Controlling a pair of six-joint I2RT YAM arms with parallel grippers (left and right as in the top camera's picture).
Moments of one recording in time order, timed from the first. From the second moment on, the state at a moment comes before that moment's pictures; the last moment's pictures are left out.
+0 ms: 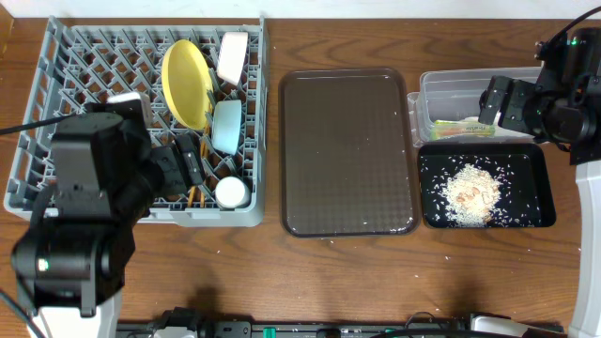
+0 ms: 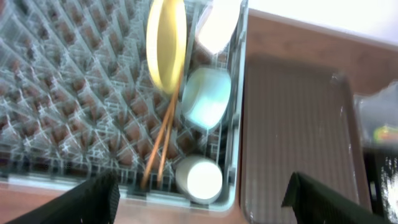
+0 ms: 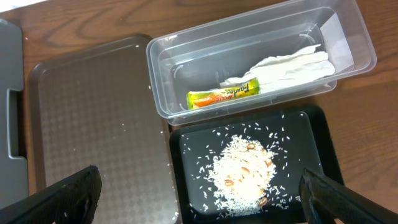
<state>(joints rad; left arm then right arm) -0.04 1.01 1.43 -1.12 0.02 -0.23 -0.09 1.45 1.70 -1.21 -0.05 0.18</state>
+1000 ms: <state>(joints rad) 0.12 0.15 0.14 -0.06 0.01 -0.01 -0.09 1.45 1.70 -1.21 -0.05 0.18</state>
